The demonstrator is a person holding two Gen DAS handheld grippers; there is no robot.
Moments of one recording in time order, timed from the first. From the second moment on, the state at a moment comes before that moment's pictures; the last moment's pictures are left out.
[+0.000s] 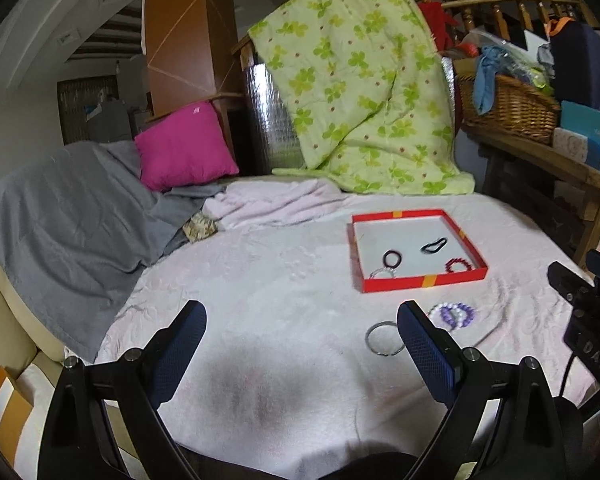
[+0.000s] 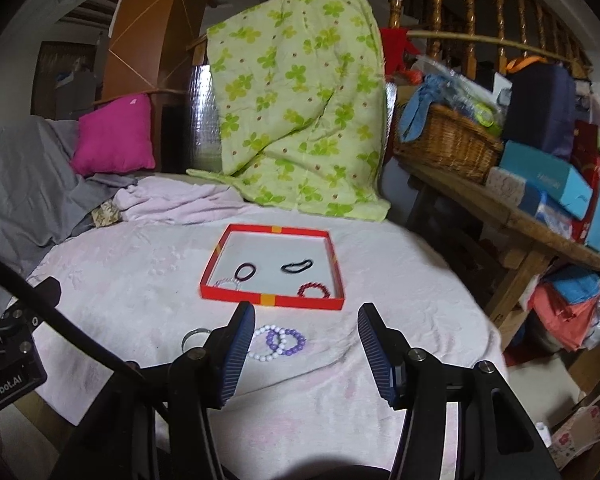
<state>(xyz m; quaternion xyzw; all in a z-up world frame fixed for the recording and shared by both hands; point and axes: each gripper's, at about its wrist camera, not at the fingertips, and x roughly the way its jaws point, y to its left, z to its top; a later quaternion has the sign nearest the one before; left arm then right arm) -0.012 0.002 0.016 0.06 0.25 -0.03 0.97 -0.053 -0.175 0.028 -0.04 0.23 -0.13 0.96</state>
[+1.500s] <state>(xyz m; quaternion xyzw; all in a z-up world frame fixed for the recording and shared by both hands) 0.127 -0.037 -0.130 0.04 0.42 -0.11 0.90 0.158 -0.290 -0.142 0.22 0.45 0.07 0.86</state>
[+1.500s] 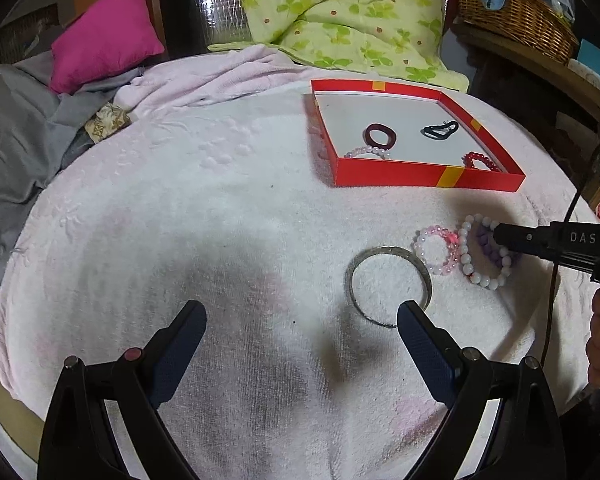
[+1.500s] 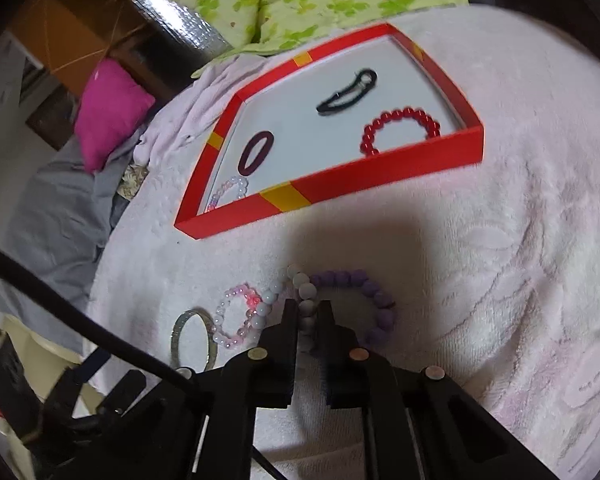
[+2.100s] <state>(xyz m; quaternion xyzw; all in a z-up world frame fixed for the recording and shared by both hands) 0.148 -0.084 -0.150 0.06 0.47 -0.16 0.86 0.128 -0.327 -0.102 0.28 0.32 0.09 0.90</state>
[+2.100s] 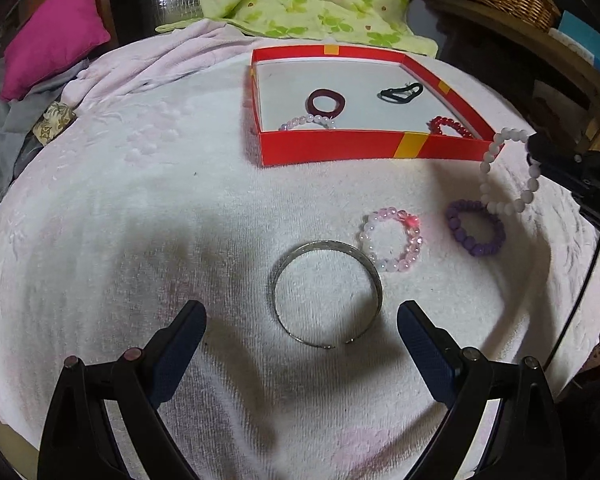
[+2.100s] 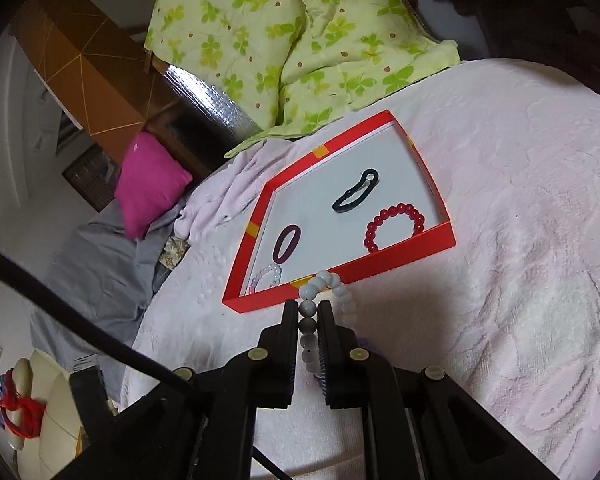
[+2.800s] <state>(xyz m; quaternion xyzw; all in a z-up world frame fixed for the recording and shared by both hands) 0.147 -0.107 -0.154 0.13 0.45 -0.15 0.87 0.126 -0.309 -0.104 0.27 0.32 0.10 0.90</state>
